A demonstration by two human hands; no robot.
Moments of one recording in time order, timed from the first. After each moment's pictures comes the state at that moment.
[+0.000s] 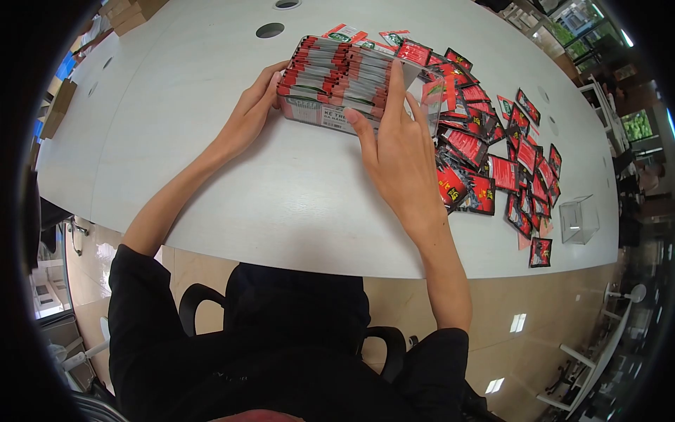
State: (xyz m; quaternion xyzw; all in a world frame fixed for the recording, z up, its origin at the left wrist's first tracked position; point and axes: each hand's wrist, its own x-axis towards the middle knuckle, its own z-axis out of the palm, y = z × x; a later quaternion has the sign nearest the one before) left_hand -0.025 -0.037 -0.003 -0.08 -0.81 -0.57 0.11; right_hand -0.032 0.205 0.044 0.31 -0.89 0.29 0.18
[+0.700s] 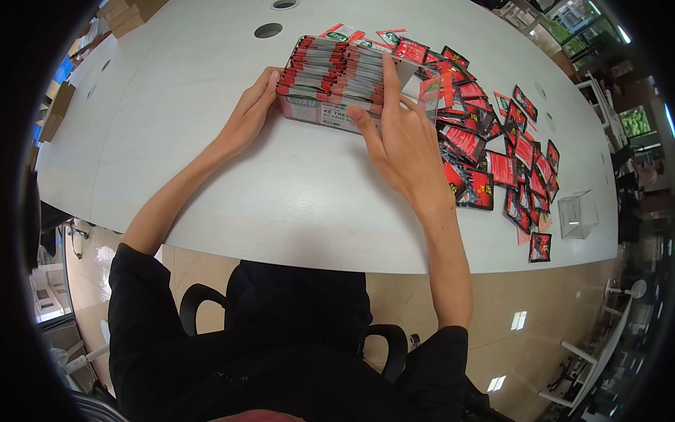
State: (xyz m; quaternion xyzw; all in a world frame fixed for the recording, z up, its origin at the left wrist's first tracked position) left_hand -0.028 -0.043 -0.009 -0.09 -0.81 -0.57 0.07; right_hand -0.041 0.214 0.046 0.31 -0.91 0.27 0.11
